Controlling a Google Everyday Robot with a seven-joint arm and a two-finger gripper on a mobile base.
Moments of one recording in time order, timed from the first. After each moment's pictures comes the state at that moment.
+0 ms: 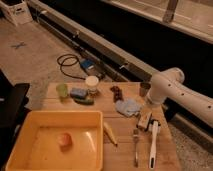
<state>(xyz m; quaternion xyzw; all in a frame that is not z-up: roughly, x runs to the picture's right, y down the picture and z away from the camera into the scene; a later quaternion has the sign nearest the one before) 0.240 0.115 0.779 -0.27 0.10 0.44 0.85</state>
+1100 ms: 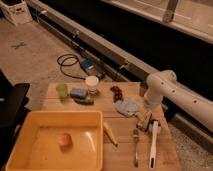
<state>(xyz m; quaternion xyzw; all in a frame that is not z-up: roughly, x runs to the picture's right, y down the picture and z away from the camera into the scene) 0.245 0.141 0.820 -0.32 0.15 0.48 0.80</state>
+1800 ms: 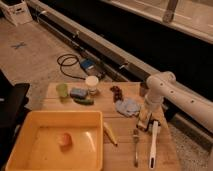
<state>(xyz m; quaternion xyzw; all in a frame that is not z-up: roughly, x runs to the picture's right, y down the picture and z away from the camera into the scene) 0.260 0.151 0.836 -0.31 0.19 0.52 0.77</state>
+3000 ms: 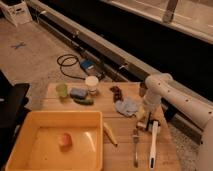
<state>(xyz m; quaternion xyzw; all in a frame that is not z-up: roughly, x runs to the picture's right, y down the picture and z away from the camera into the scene) 0.249 0.170 0.858 -0.36 0.20 0.54 0.74</state>
